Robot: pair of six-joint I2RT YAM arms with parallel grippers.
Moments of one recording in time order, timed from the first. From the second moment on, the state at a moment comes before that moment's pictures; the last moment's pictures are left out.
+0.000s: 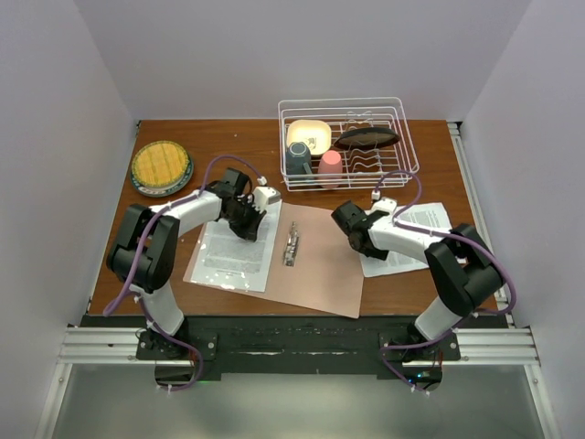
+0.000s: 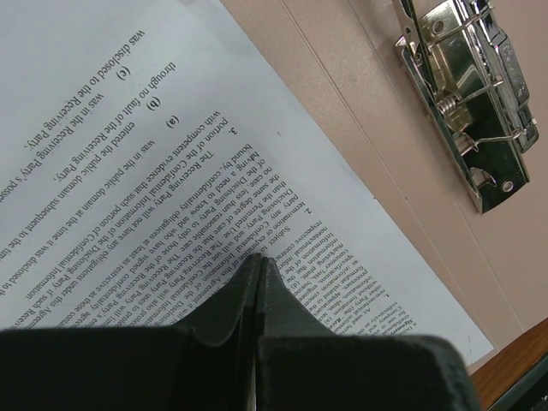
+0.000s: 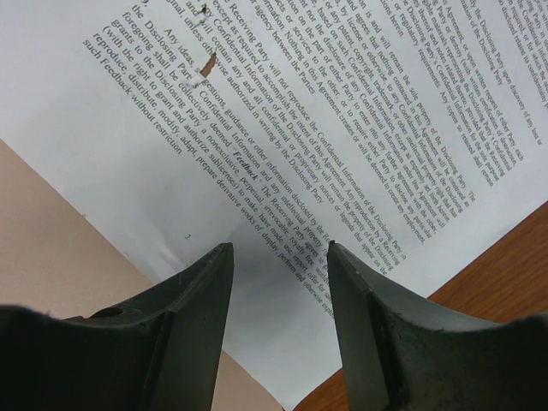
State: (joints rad) left arm -0.38 1.78 1.06 -0.48 0.38 0.35; right arm 0.60 1.62 0.87 -0.65 0.68 1.00
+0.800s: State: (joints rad) left arm -0.37 1.77 1.07 -0.47 0.33 0.34; right arm 0.78 1.57 0.98 -0.65 0.66 0.86
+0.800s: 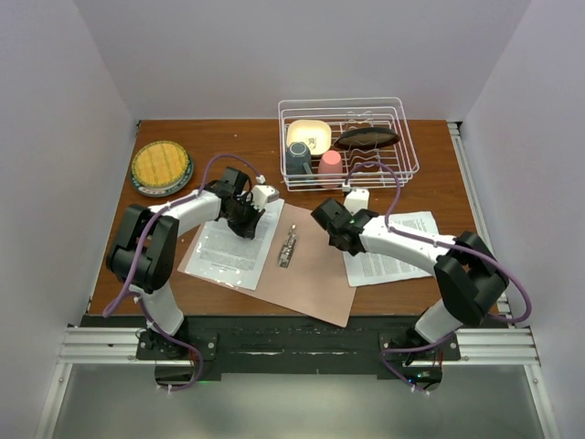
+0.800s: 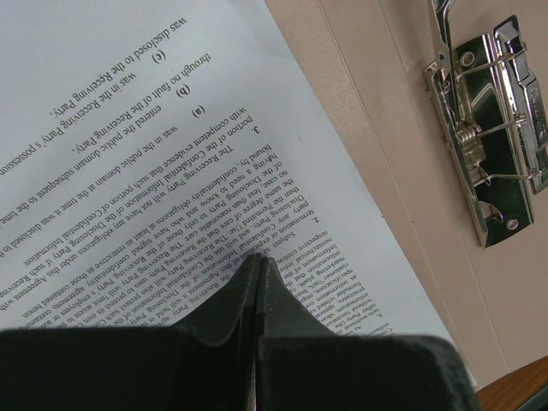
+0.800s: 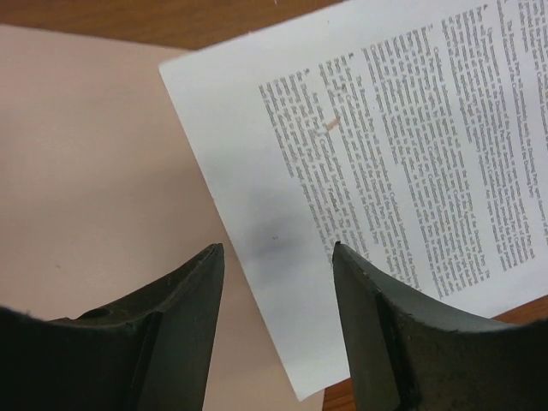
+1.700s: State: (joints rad) left arm -0.37 1.77 1.06 -0.47 0.33 0.34; right arm 0.80 1.72 0.97 -0.48 0.60 0.88
